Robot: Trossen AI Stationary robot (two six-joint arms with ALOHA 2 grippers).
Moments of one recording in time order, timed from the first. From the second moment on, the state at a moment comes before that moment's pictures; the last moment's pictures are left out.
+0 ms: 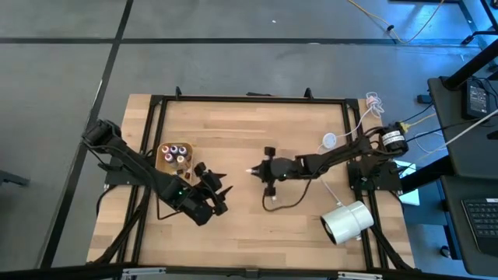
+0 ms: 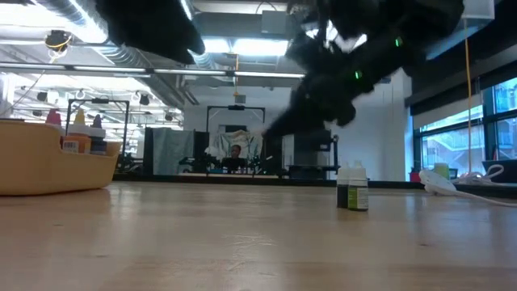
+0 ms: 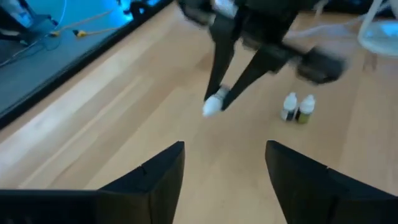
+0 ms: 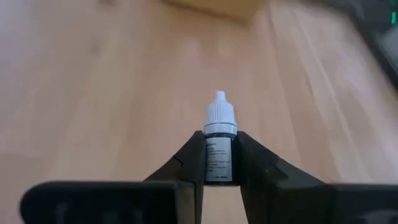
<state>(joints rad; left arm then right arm) -0.56 1.51 1.00 -0.46 -0.93 -0.79 0.14 1.74 0.85 0.30 0.27 -0.16</state>
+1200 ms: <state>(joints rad) -0.53 1.64 1.00 -0.03 -0.87 -0.40 0.39 1.74 0.96 0.37 0.53 -0.45</state>
